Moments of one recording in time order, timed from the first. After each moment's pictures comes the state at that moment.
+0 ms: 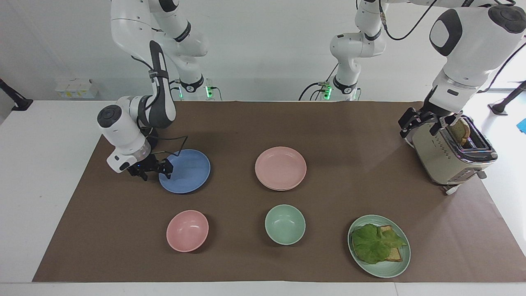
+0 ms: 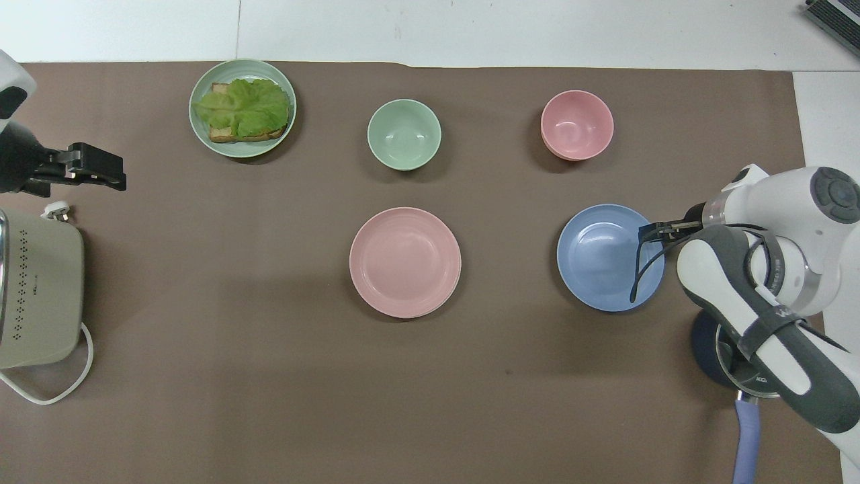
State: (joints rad) left arm -0.01 0.11 -0.06 -1.51 0.00 1.66 -0.09; right arm -0.22 0.27 0.13 -2.06 0.07 2.35 -0.20
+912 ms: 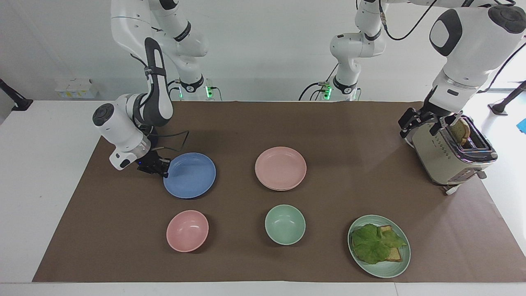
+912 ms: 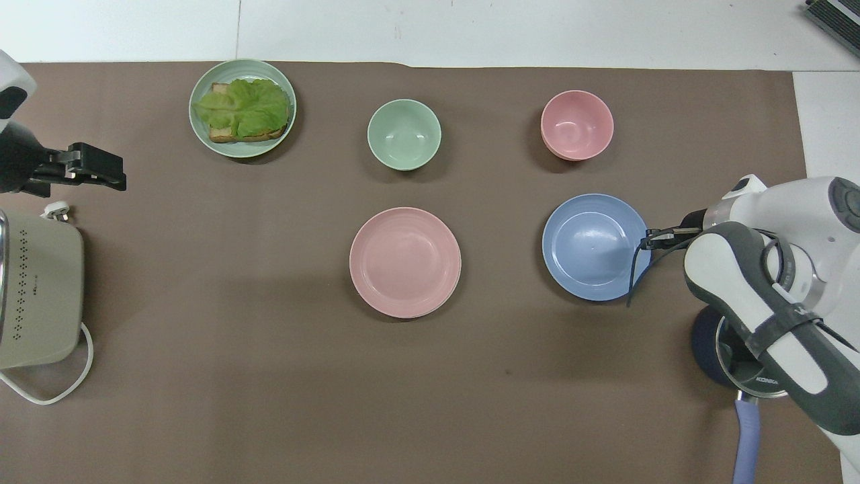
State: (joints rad) left arm -0.01 0.11 -0.06 -1.51 0.00 1.66 -0.09; right arm -0.23 0.24 0.14 -2.09 0.27 2.32 -0.29
